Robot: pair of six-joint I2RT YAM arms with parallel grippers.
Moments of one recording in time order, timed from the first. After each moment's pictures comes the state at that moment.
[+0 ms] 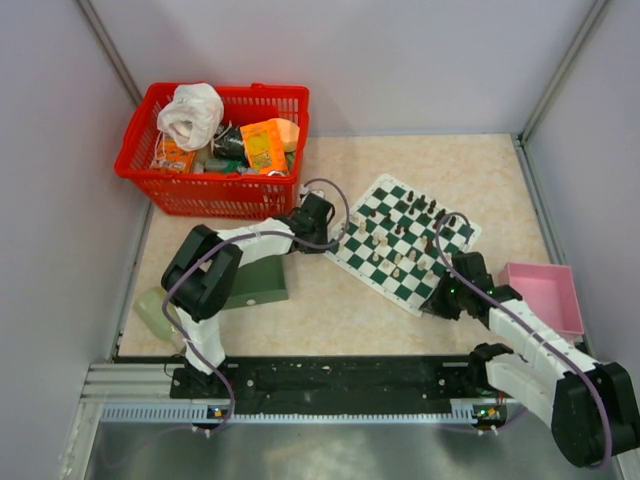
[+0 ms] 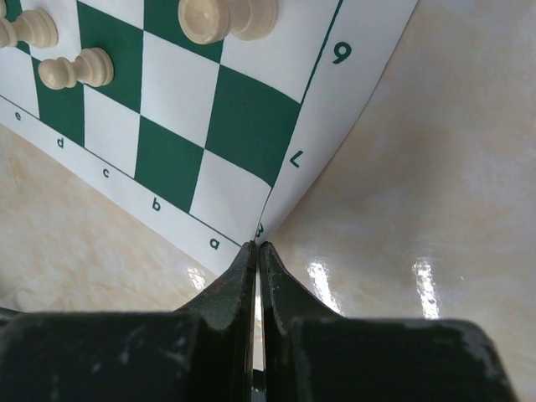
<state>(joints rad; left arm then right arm) -0.62 1.88 1.16 -0.24 -0.14 -0.58 0.27 0.93 0.37 -0.46 -0.17 0.76</state>
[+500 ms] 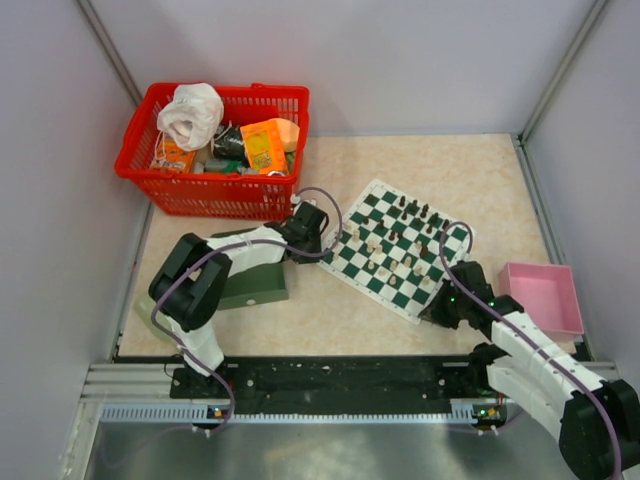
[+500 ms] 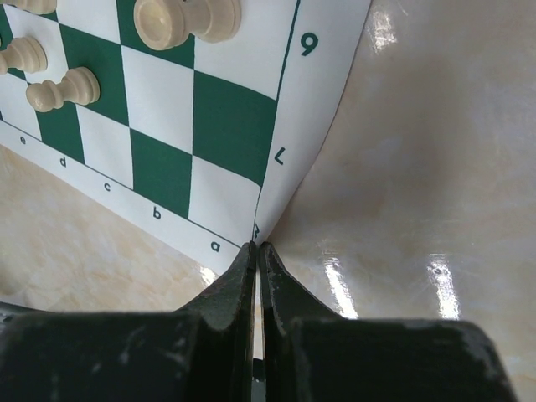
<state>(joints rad) -0.63 1.78 1.05 -0.27 -0.13 -0.63 0.33 0.82 0.31 -0.50 -0.14 0.86</state>
